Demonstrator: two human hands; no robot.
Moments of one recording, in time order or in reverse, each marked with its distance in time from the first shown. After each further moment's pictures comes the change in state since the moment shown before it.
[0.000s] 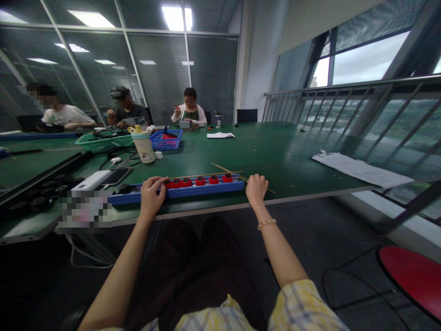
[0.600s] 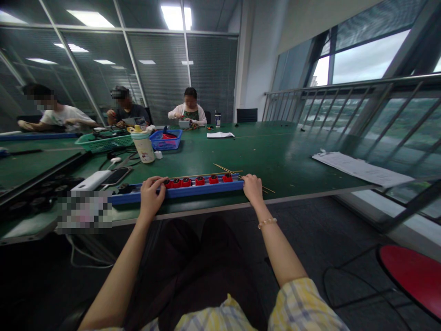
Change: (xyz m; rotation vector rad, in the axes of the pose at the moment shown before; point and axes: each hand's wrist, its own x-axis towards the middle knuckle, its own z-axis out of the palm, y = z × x) left_hand 0.001 0.000 -0.001 -0.007 -0.010 0.006; right_hand 0.011 0.000 0.003 0.089 -0.168 -0.232
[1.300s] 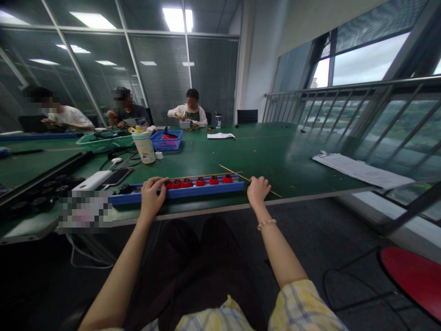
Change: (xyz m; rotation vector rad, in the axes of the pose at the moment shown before) left_hand -0.001 -0.001 0.001 0.001 0.002 0.001; right_hand -0.012 -0.003 0.003 0.018 0.166 0.397
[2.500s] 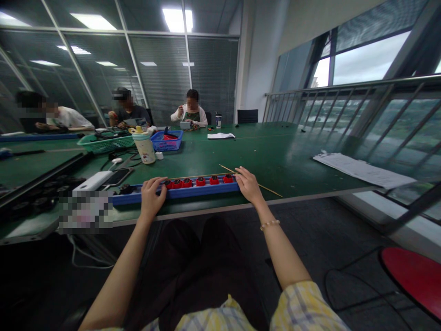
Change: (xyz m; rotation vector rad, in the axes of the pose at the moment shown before) left_hand 0.001 0.001 -0.002 -0.027 0.039 0.019; right_hand 0.016 -0.002 0.009 0.542 0.057 -0.730
